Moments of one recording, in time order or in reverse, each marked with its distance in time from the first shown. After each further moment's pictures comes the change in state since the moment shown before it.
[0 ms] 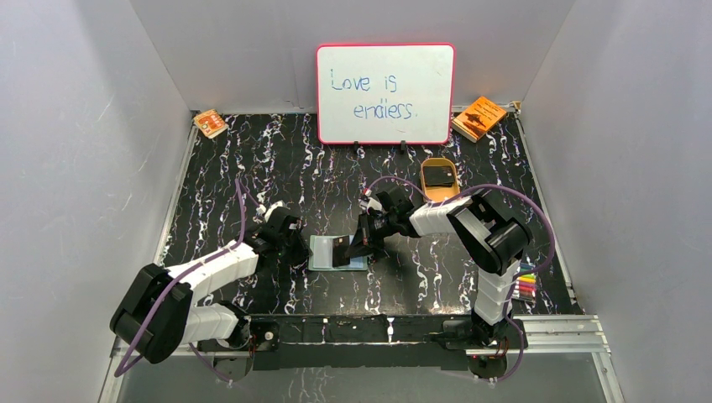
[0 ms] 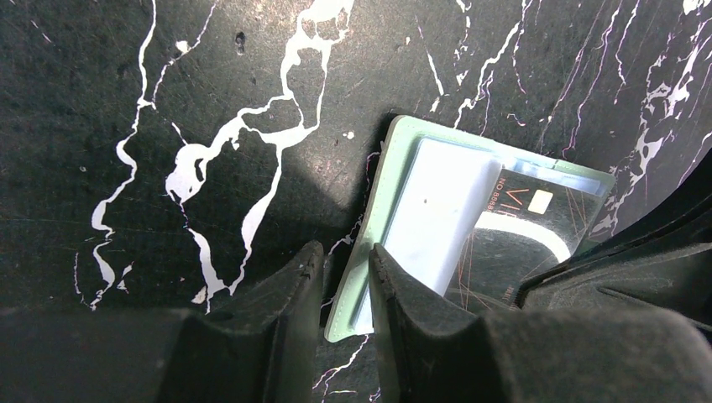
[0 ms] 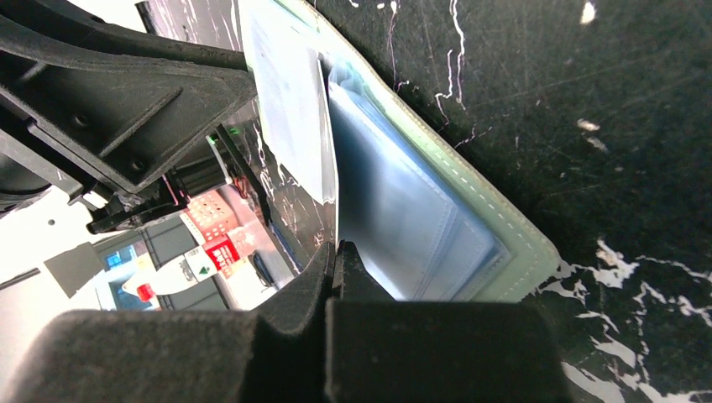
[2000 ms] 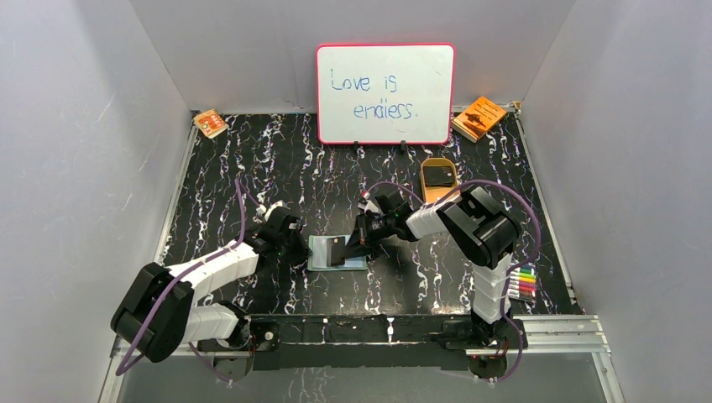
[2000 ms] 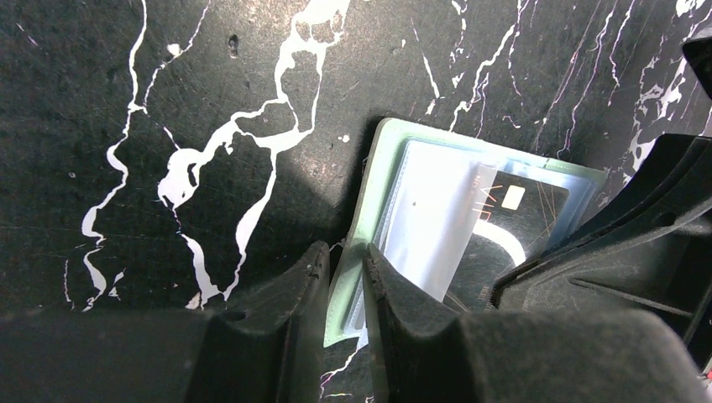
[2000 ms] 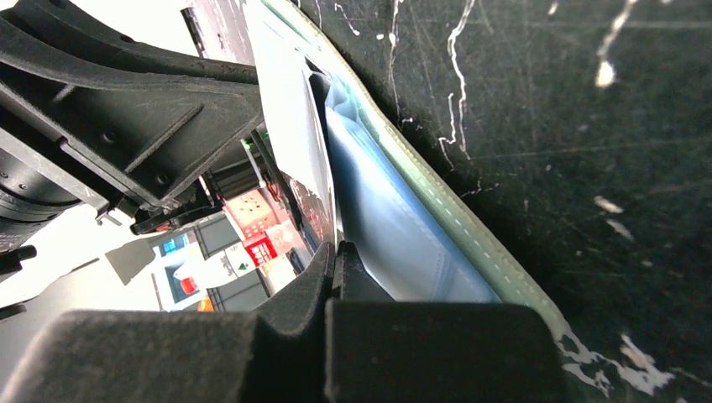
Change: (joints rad) left arm 0.005 0.007 -0.005 0.020 0.023 -0.004; right arm 0.010 0.080 -0.019 0.182 -0.069 0.147
